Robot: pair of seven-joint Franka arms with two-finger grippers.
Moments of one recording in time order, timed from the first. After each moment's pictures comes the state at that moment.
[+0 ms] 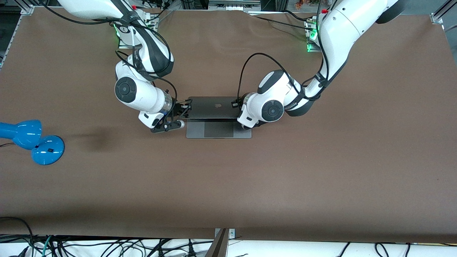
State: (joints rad) left arm -0.14 0.75 -0.61 -1.62 -0.14 2.00 -0.95; right arm 0.04 0.43 0.48 -1.89 0.16 2.26 0.25
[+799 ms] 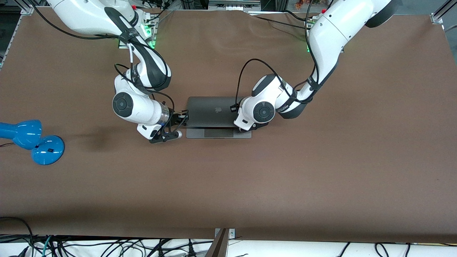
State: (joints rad) left arm -0.25 0.80 -0.51 -1.58 -0.12 2.04 -0.95; right arm 0.04 0.53 0.44 -1.82 0.15 2.27 0.18
